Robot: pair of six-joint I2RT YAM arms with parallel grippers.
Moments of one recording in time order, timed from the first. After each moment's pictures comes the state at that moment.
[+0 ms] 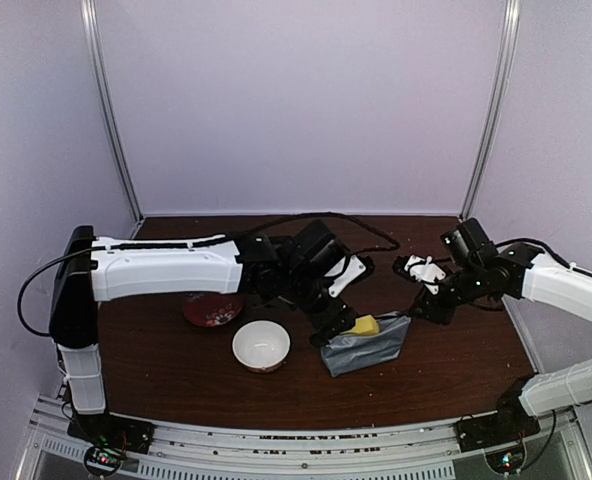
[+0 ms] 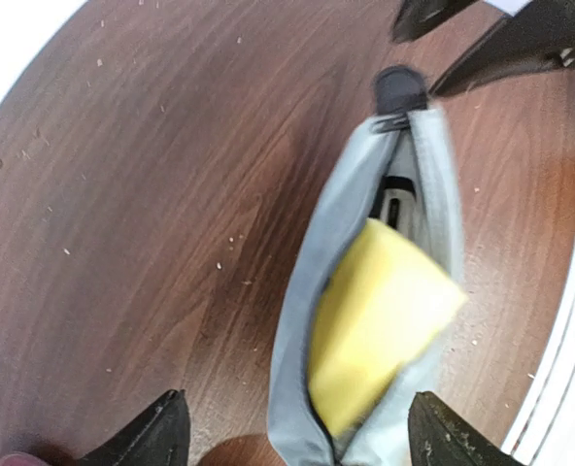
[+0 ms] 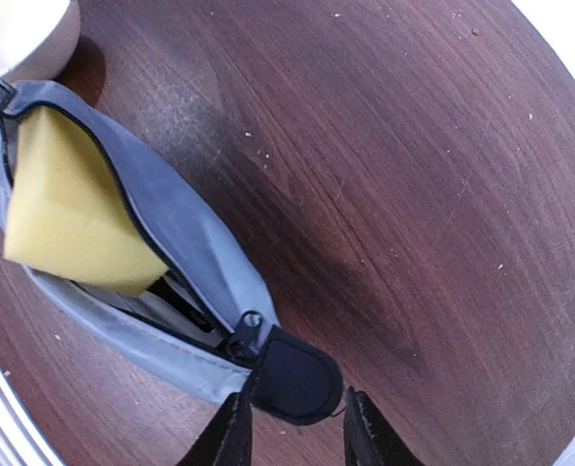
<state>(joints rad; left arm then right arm) -1.14 1.97 1.66 -0.58 -0.06 -0.04 0.53 1.16 0.85 -0.65 -0.13 -0.40</state>
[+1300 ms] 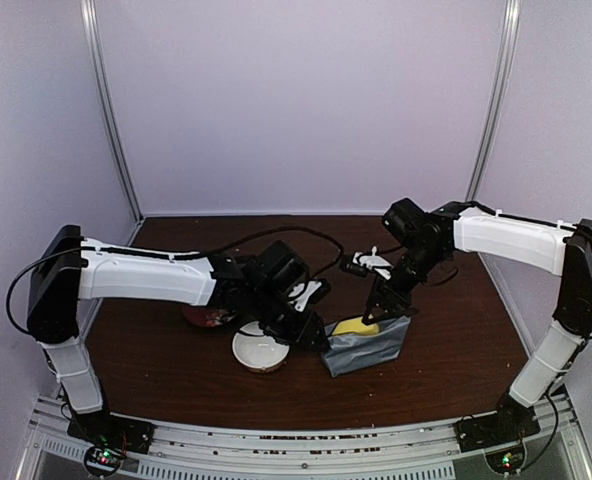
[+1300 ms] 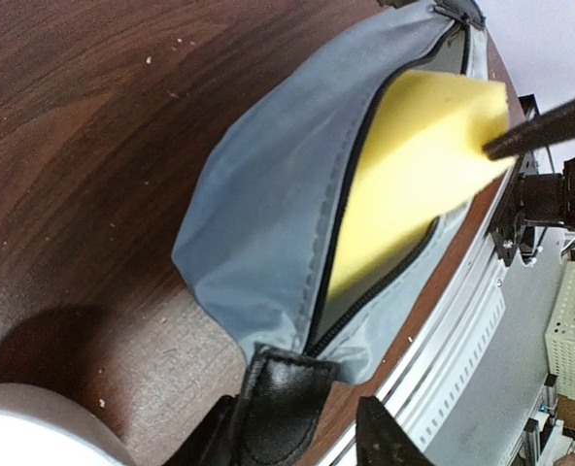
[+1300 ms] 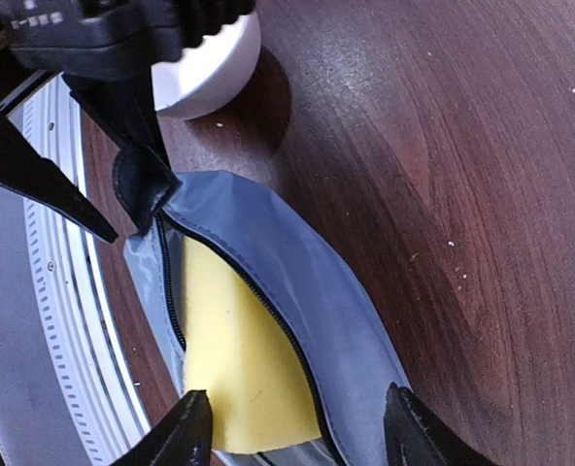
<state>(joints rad) -1.05 1.83 1.30 -0.42 0.35 -0.55 0.60 1.65 1.30 -0.92 -0.52 -0.50</state>
